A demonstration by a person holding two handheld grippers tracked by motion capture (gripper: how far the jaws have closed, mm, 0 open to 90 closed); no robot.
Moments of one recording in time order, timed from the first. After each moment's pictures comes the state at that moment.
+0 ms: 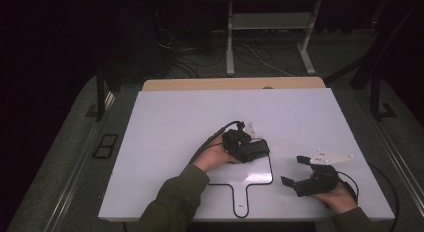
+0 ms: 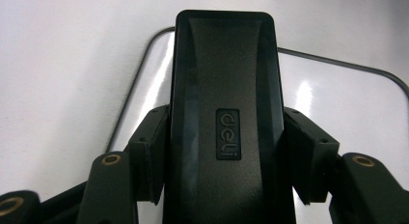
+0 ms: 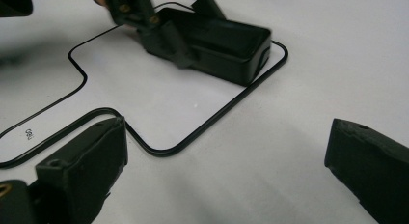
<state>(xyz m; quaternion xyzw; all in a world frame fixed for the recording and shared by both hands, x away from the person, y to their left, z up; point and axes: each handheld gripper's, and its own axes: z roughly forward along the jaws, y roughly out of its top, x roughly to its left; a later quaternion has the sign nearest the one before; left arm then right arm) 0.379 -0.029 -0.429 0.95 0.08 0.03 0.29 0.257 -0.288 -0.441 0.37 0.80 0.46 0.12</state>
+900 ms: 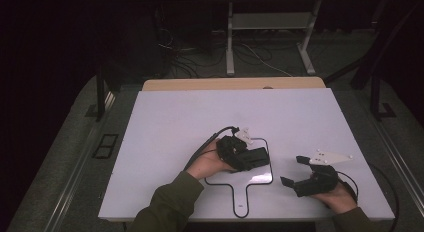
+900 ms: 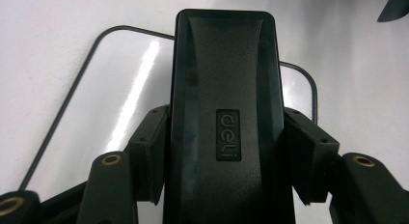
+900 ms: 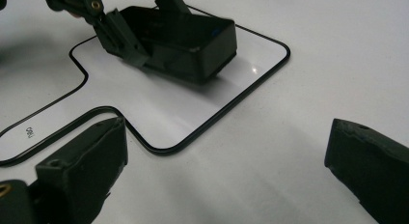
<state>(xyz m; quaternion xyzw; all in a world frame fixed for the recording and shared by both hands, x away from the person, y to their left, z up) 0.356 -0.008 -0.418 0.93 0.11 -0.01 0.34 0.257 -0.287 -0.442 0.36 0.80 0.46 0.12</state>
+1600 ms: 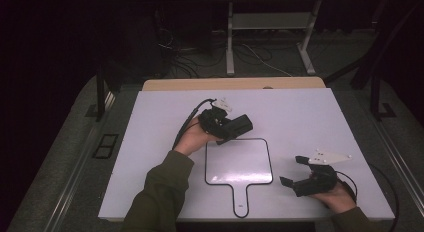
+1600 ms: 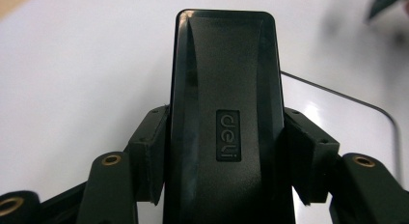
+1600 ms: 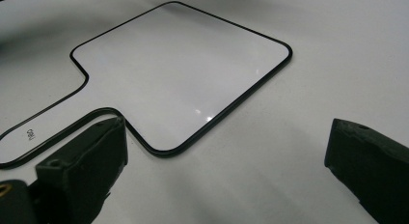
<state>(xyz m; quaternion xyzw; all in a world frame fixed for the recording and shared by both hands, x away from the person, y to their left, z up) 0.427 0.038 -0.386 0.90 0.19 0.04 0.39 0.257 -0.286 -0.442 0.37 0.80 0.46 0.11</state>
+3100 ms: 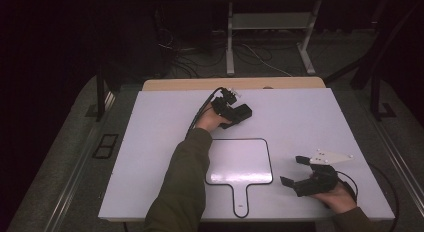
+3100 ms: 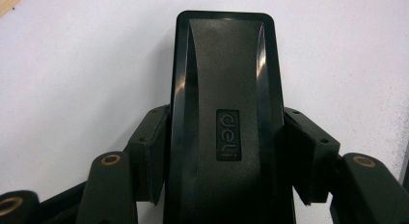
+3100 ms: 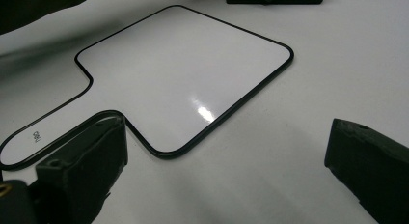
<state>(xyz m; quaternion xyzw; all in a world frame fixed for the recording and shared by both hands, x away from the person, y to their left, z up) 0.518 -0.001 -0.437 0.92 0.25 0.05 0.30 0.258 -0.287 -0.442 0.37 0.80 0.47 0.11</state>
